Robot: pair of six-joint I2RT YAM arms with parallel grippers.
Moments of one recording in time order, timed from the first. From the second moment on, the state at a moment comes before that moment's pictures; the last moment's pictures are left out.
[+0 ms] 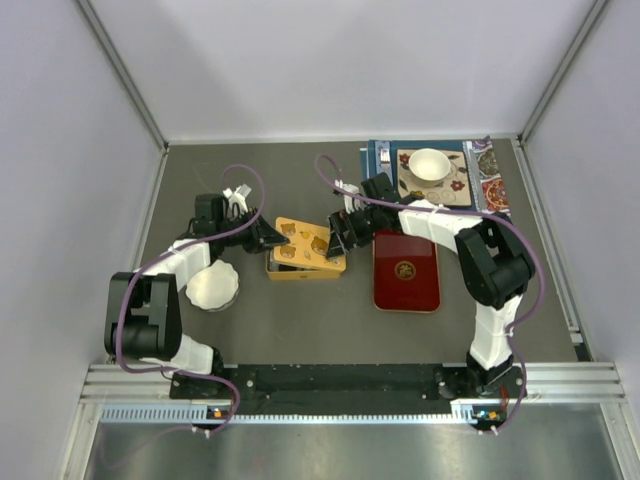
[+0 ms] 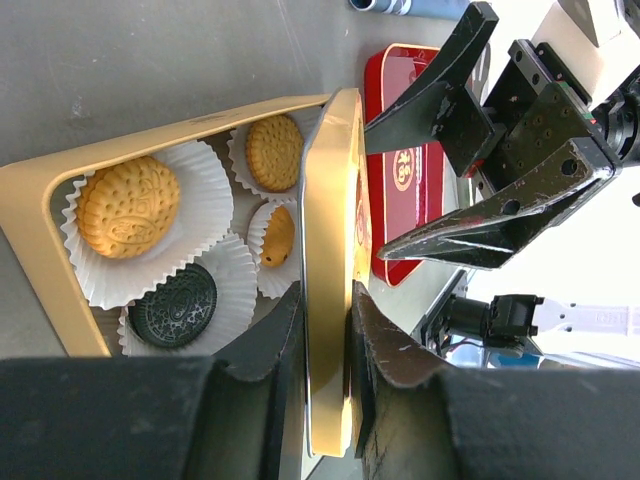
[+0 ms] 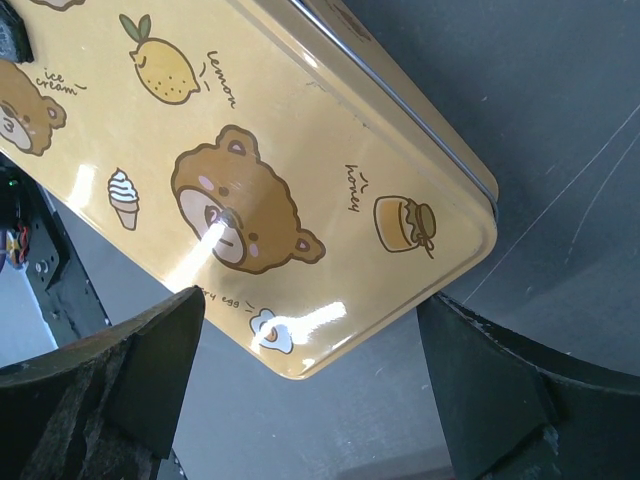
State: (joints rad) left arm -0.05 1.48 0.77 0.00 0.85 -0.59; right arm 0.56 1.91 1.29 -0.30 -0.65 0.11
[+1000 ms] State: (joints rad) left arm -0.05 1.48 0.75 -0.03 0.67 -0.50; right arm 0.57 1.92 1.31 -0.31 -0.66 0.11
